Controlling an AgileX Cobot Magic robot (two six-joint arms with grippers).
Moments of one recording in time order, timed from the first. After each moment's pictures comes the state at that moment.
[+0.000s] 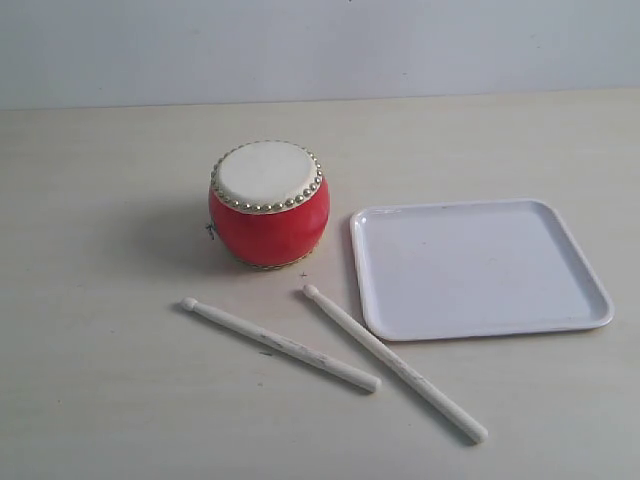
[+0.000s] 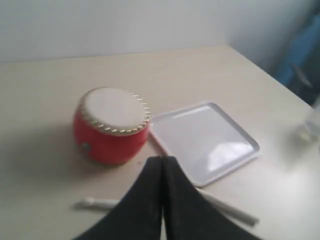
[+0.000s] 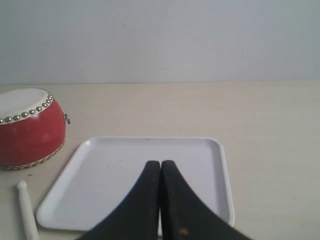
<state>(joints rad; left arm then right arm) -0.08 0.57 -0.56 -0.95 0.74 0.65 0.03 0.01 0.00 0.18 0.29 -0.09</state>
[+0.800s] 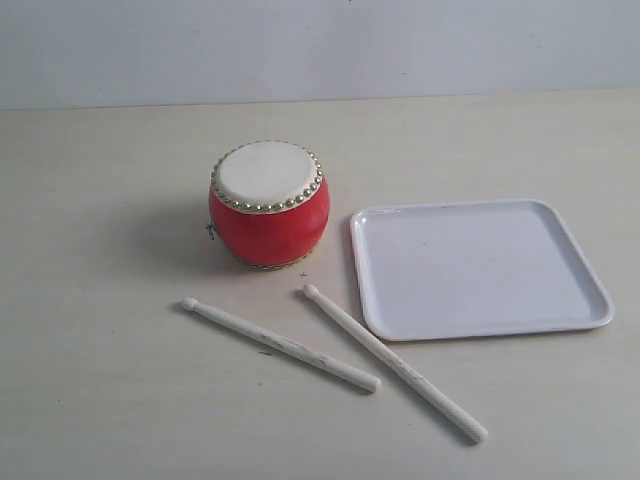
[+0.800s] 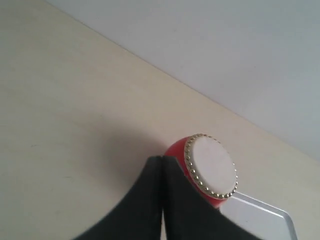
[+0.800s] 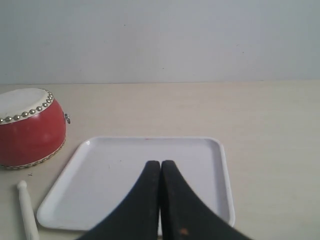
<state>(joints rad) -0.21 0.62 -0.64 -0.01 0.56 -0.67 0.03 0.01 0.00 0.18 0.29 -0.09</state>
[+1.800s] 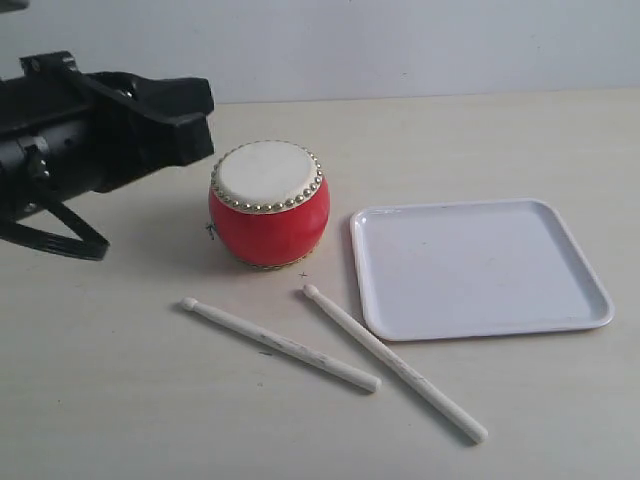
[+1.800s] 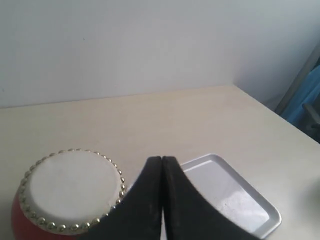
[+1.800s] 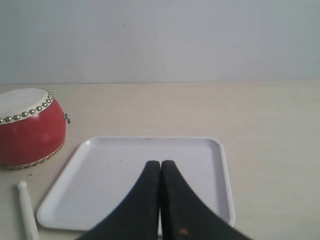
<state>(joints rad) -0.79 1.19 -0.59 -0.34 -0.31 -0.02 0.03 0.01 0.00 0.18 0.29 -0.09</state>
